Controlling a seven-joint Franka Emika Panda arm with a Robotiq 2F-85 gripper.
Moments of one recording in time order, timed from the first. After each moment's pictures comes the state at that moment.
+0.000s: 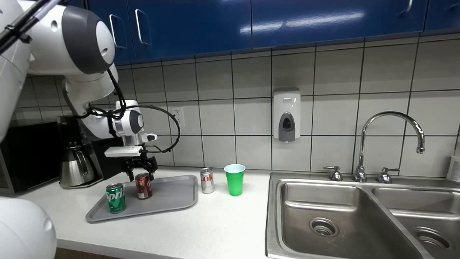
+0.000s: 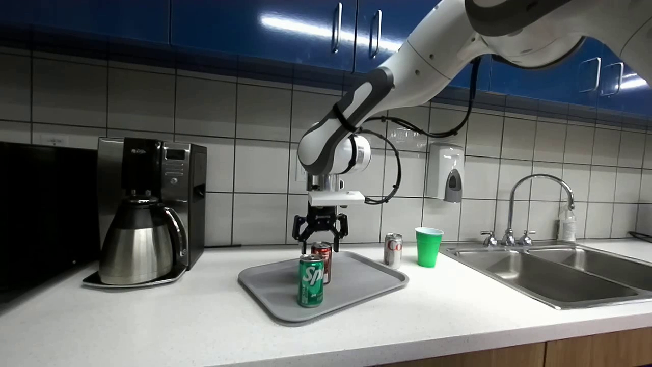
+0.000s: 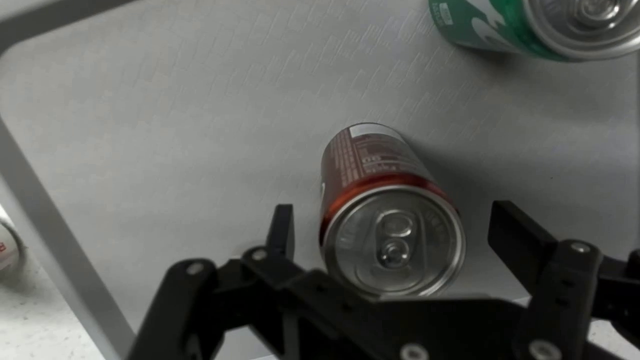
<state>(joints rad) 0.33 0.59 0.09 -1.69 -0.12 2.29 0.31</state>
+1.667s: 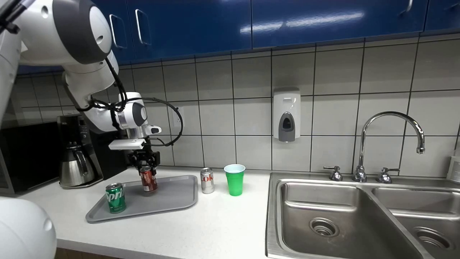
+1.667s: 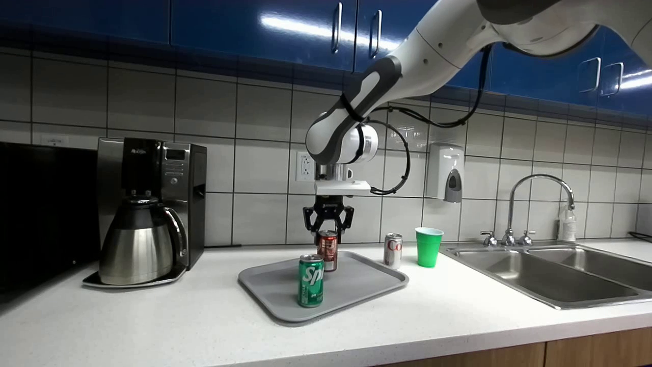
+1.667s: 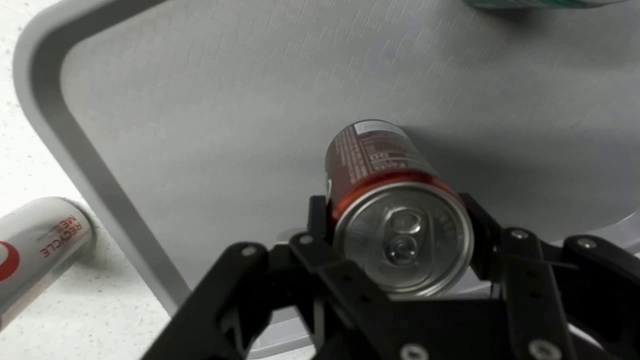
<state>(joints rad) 0.33 0.53 0.05 -1.71 -0.12 2.29 0.37</state>
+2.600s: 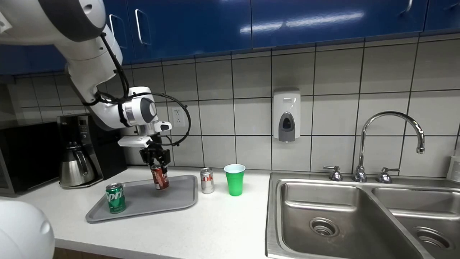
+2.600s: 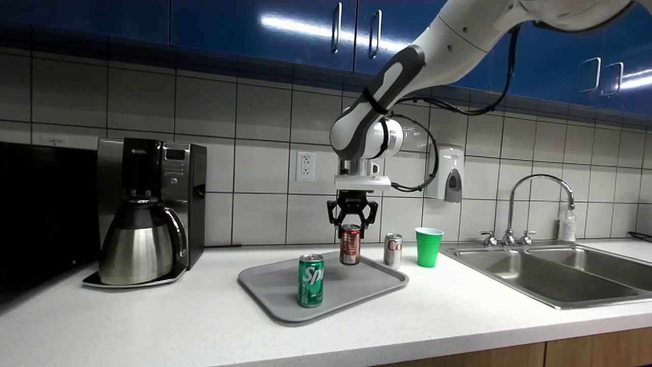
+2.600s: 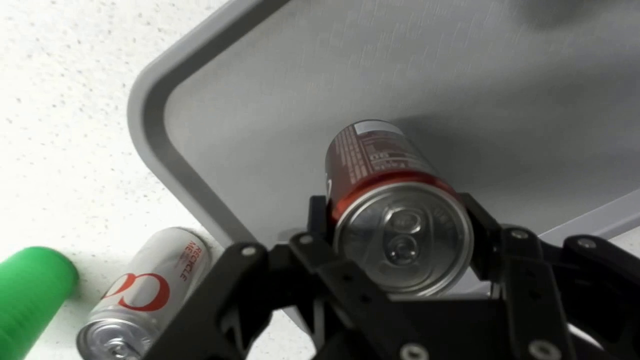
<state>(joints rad) 0.29 0.41 0.00 -1.86 -0.11 2.36 0.49</state>
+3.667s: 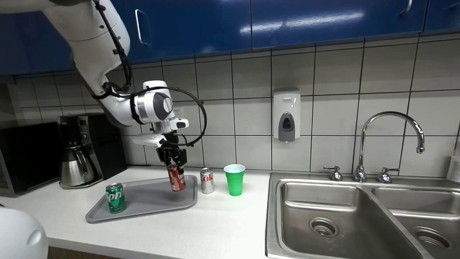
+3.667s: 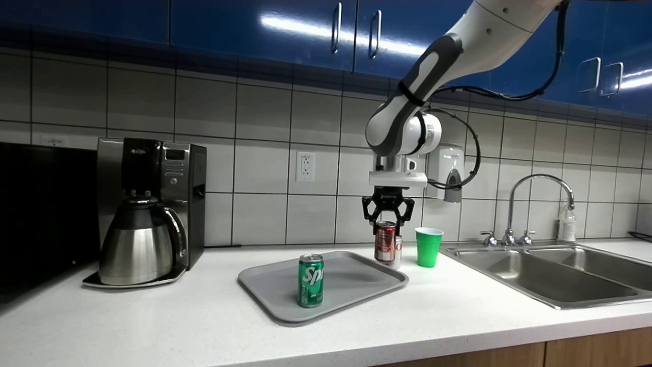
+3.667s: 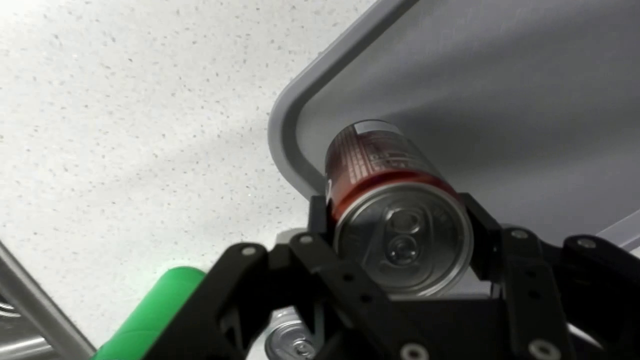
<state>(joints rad) 0.20 0.26 -0.04 -2.06 -0.11 2.41 0.51</state>
